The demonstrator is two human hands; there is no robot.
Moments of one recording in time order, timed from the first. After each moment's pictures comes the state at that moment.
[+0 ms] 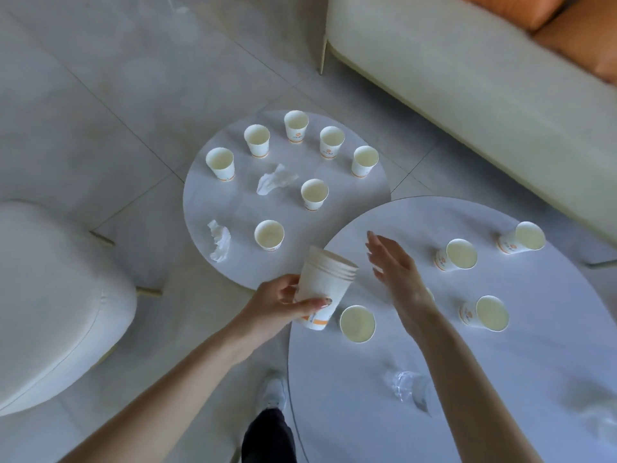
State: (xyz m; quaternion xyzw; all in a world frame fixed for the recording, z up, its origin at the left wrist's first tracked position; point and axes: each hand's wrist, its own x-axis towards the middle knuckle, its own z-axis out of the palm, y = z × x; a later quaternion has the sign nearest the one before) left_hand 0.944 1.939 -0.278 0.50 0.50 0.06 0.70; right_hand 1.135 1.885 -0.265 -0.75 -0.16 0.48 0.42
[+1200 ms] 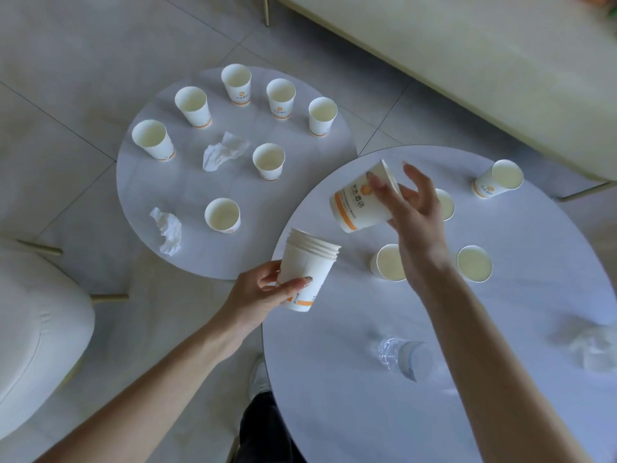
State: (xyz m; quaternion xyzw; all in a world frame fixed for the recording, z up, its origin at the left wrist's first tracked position) left_hand 0.982 1.926 -0.329 0.50 0.51 0.04 0.70; right_hand 1.187 1.876 -0.281 -0.75 -0.11 0.35 0.56
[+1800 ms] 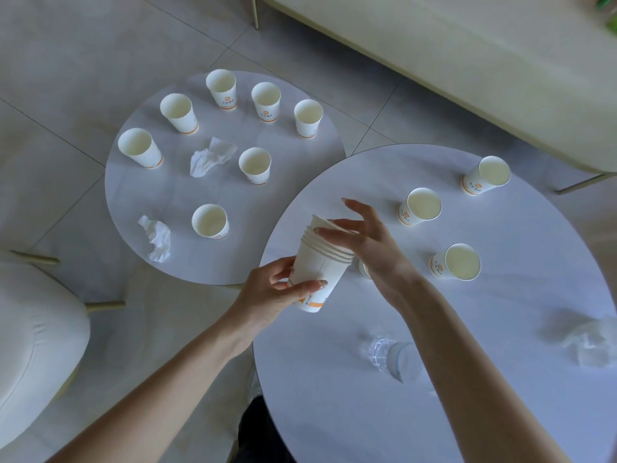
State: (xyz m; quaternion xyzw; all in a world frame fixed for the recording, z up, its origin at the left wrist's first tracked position) left_hand 1.019 1.915 -0.318 0.51 0.47 0.04 0.72; right_hand 1.182 1.861 -0.298 -0.72 -0.15 0.52 0.44
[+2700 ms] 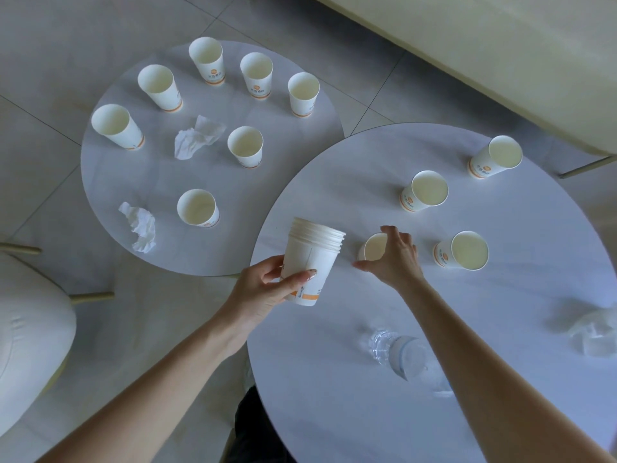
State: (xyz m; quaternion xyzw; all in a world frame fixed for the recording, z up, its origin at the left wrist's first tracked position) left_hand 1.019 1.915 -0.347 0.48 0.51 0.03 0.71; right_hand 1.225 1.825 -0.408 -0.90 -0.21 0.36 0.10
